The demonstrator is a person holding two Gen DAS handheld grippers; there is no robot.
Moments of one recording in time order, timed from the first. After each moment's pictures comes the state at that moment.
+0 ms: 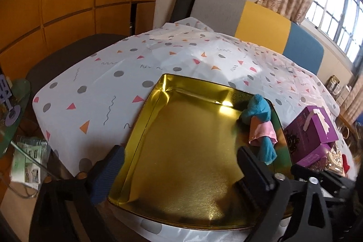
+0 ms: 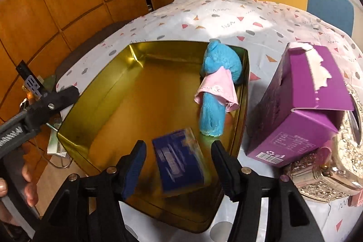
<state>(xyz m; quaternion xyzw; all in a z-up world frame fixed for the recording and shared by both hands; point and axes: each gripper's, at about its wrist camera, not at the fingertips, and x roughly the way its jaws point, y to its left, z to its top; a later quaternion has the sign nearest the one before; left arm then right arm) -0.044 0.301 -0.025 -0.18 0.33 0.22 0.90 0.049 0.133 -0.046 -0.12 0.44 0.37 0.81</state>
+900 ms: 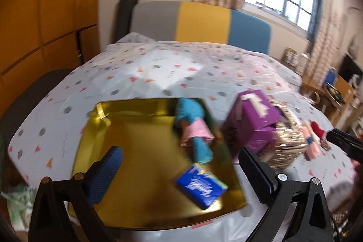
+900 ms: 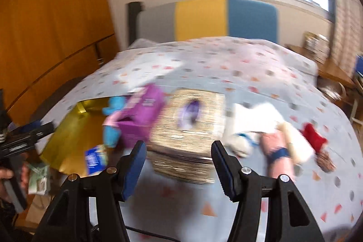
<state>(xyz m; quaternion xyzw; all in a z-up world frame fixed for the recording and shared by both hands) -0.016 0.212 0.022 -0.09 0.31 0.07 0.94 0.052 -0.086 0.033 -0.04 0.33 0.22 0.92</state>
